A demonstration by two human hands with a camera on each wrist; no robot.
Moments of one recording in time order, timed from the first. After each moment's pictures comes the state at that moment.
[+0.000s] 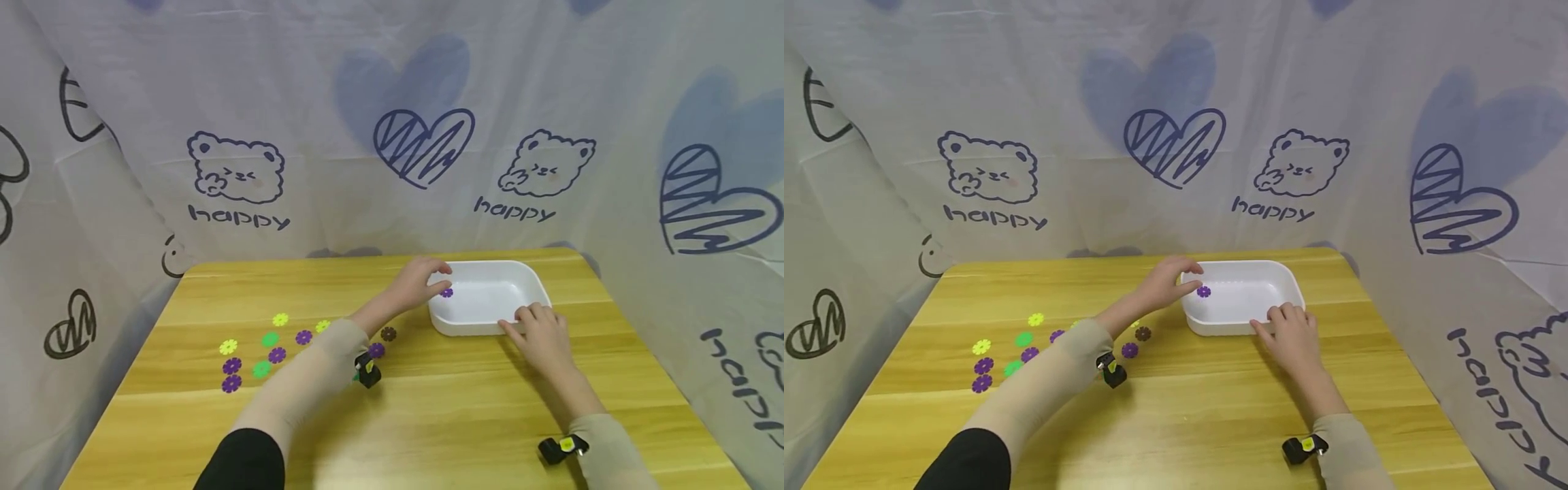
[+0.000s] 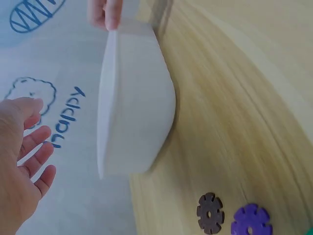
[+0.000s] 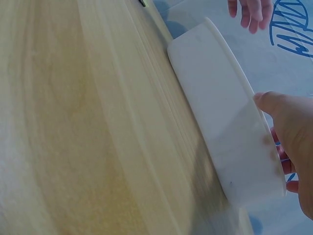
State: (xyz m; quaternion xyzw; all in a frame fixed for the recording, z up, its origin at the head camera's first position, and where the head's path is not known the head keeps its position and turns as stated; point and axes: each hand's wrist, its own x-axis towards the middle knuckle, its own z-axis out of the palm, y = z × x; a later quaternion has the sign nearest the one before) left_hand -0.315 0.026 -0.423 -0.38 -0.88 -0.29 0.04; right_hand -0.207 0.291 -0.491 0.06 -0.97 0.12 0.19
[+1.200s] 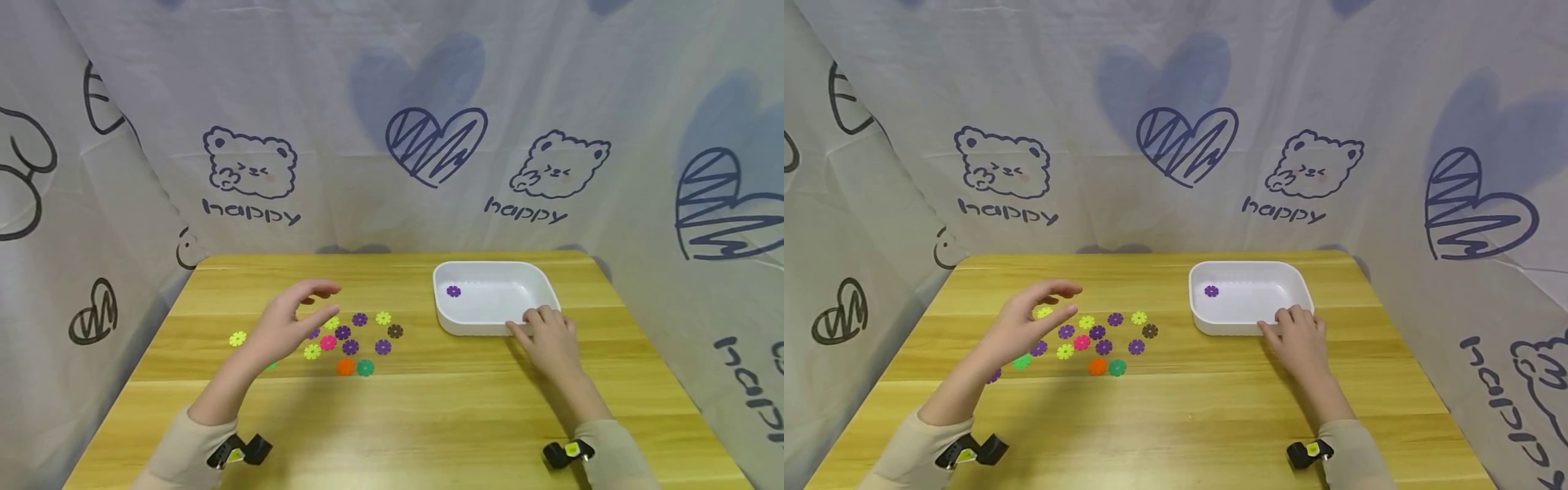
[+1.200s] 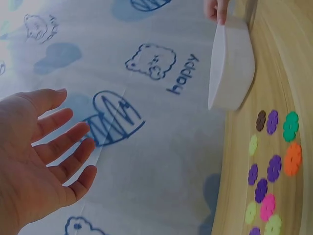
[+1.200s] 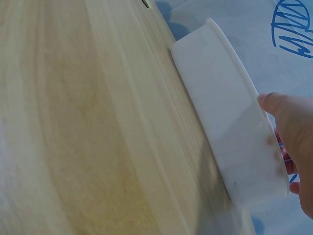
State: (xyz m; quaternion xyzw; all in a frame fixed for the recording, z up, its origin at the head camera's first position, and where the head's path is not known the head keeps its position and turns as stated) left_hand -0.179 -0.164 -0.362 -0.25 -0.87 -0.41 0.09; right_hand -0.204 0.289 -0.491 0.06 -0.97 0.12 0.19
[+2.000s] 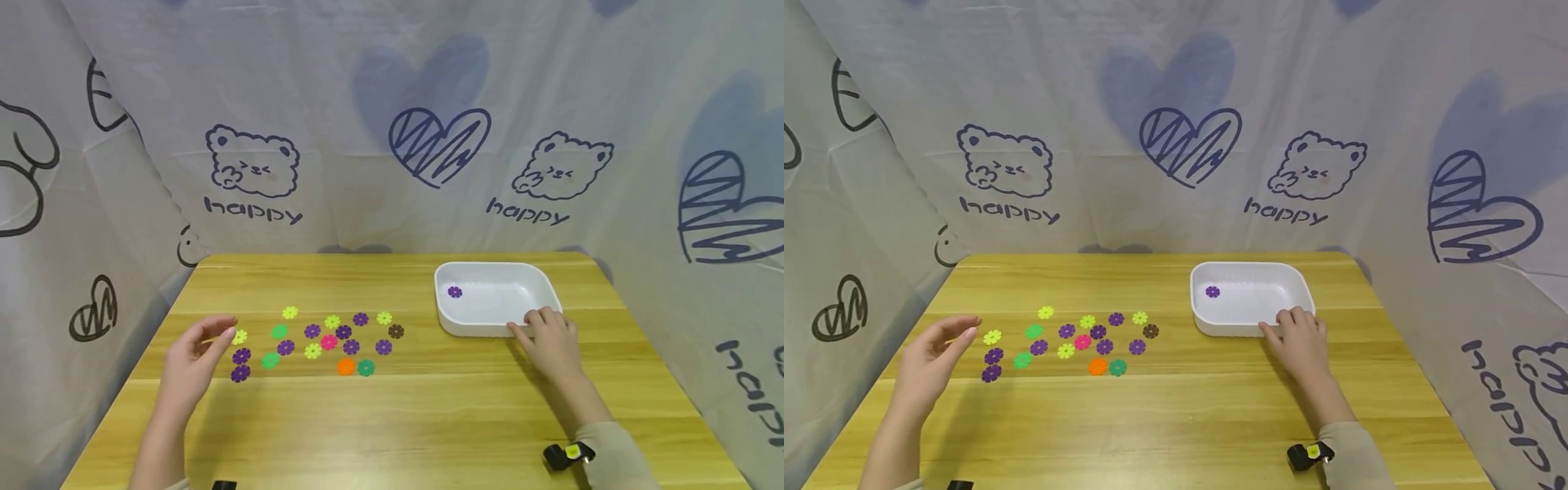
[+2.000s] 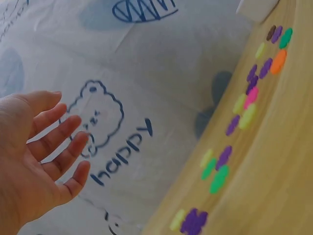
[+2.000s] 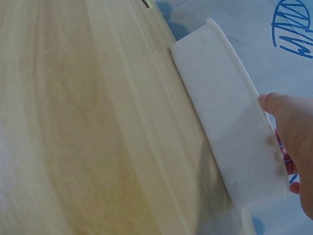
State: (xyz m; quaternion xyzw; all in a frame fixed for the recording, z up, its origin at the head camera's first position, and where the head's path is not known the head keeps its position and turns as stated) left_hand -0.131 -0.266 -0.414 0.03 -0.86 -0.48 0.17; right_hand -0.205 0.289 -0.493 0.05 -0.97 0.12 0.19
